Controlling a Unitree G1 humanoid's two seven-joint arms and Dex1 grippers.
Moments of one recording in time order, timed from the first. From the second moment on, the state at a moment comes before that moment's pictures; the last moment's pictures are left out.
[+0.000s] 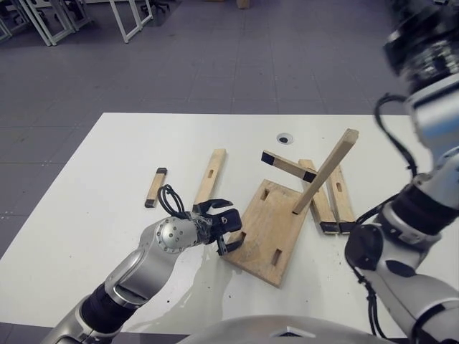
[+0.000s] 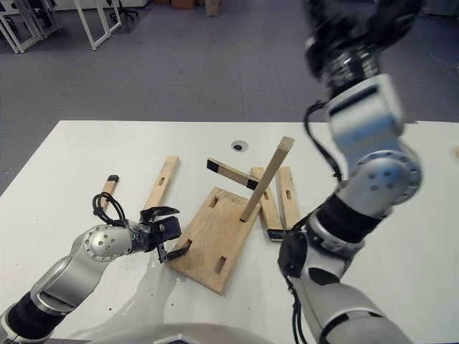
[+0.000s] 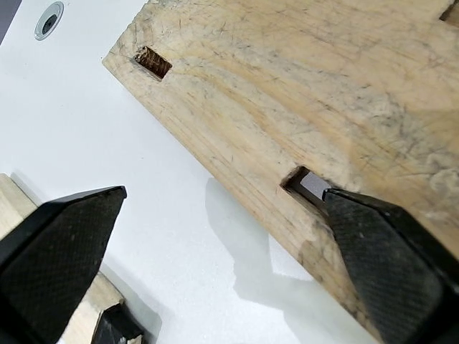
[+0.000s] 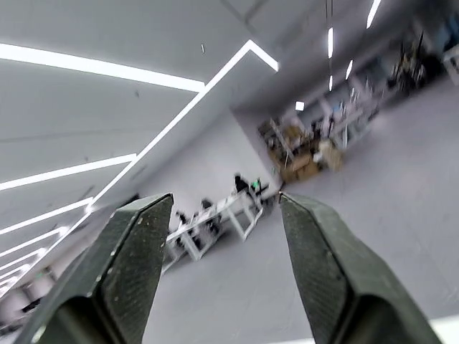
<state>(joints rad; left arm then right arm) -0.08 0.67 -0.49 -0.62 0.21 0.78 -0.76 -0.84 -0.25 -0.52 -0.41 0.93 0.88 -0.31</state>
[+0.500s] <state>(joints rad) 0.06 0.33 -0.32 -0.76 0.15 1.32 -0.44 0.20 -0.43 -0.17 -0.56 0.54 0.86 -0.01</state>
